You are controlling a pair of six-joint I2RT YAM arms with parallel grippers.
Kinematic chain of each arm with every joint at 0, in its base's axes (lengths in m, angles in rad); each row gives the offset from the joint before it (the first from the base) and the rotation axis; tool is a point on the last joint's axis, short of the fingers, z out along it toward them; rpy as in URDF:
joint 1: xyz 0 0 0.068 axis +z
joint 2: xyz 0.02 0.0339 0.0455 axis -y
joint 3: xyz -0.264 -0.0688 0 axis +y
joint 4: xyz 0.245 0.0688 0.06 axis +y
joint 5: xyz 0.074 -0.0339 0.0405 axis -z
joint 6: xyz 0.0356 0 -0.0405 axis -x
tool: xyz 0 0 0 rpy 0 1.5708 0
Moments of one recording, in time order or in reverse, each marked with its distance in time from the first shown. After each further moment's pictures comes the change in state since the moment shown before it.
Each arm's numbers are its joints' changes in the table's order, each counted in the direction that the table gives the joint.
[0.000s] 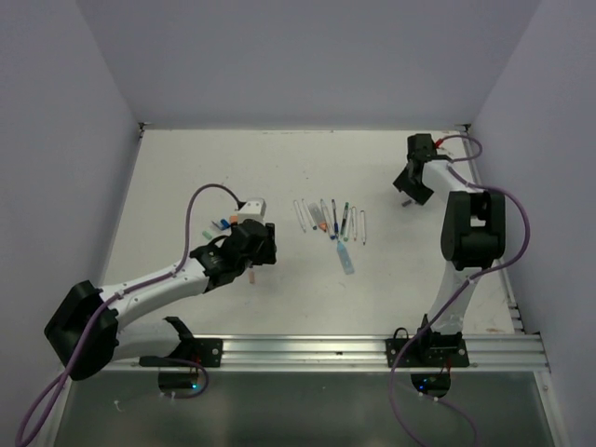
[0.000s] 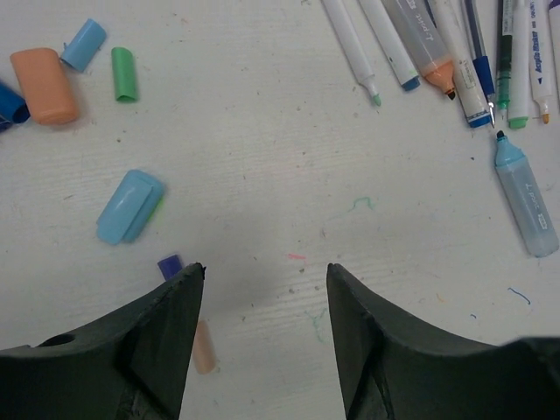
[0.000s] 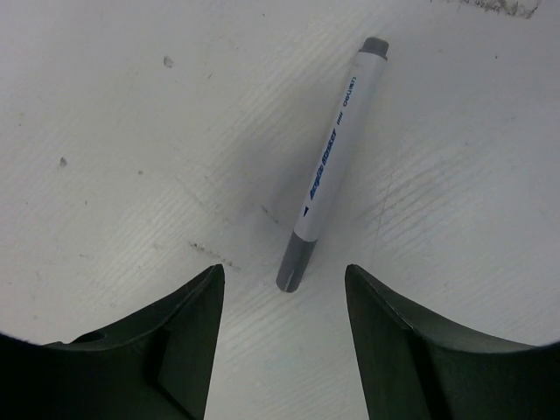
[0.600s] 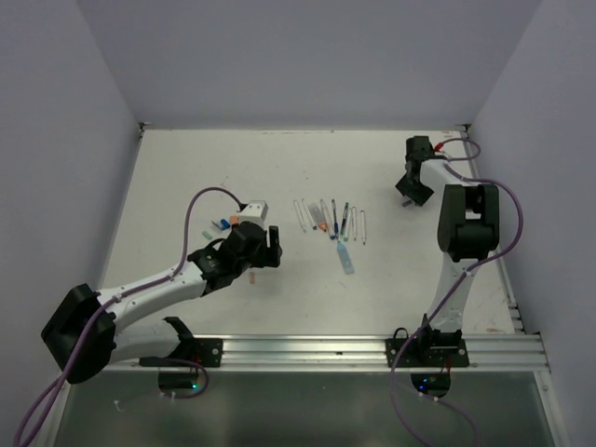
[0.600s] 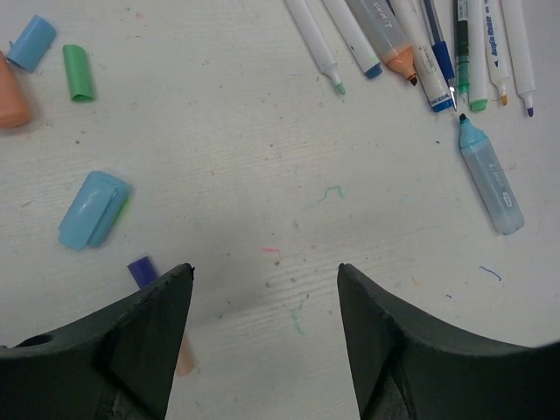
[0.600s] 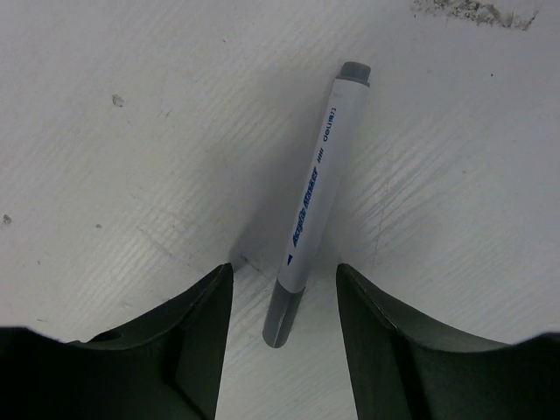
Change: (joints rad) left arm 0.000 0.023 0.038 -0.069 0.082 -0.018; right arm -0.018 -0.105 -0.057 -0.001 0.055 -0.034
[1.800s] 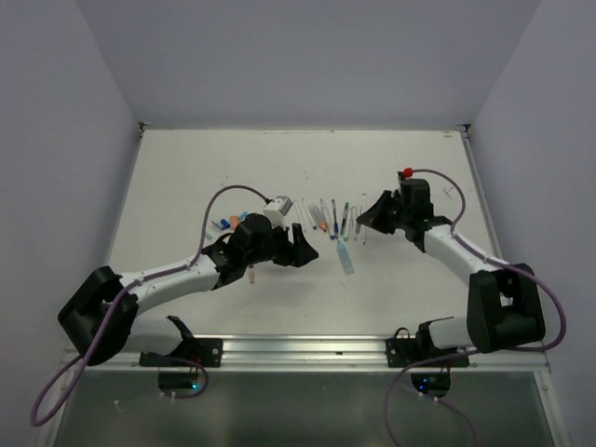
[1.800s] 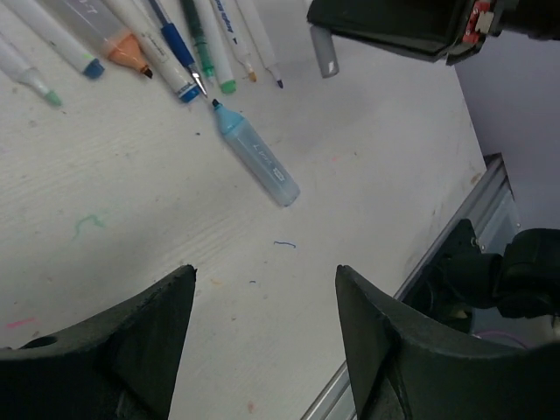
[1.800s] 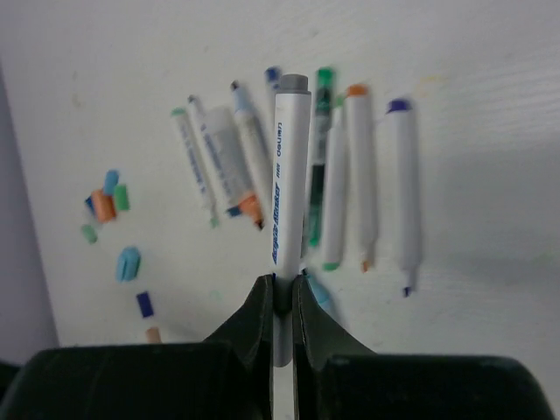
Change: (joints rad) left arm 0.001 -0.099 -0.020 -0.301 0.437 0.082; right arm 0.150 0.681 0.718 -0.449 -0.659 0.053
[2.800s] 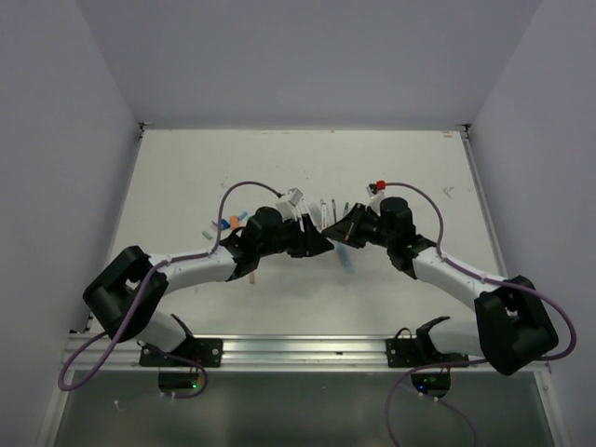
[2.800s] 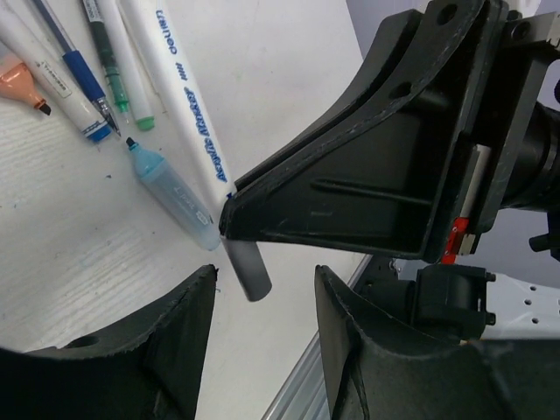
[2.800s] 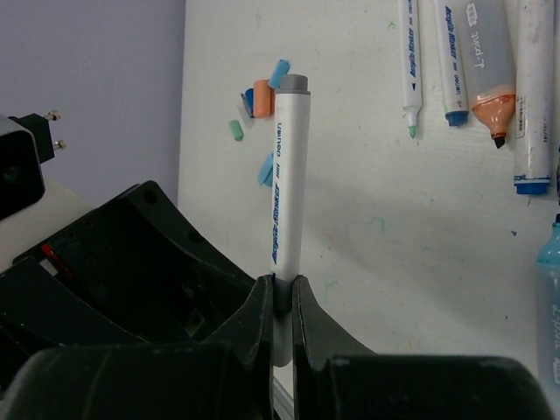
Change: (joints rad) left arm 0.000 -0.211 -0.066 -0.248 0.134 0.209; right arm 0.283 0.126 0.196 -0.359 -0.156 -0.252
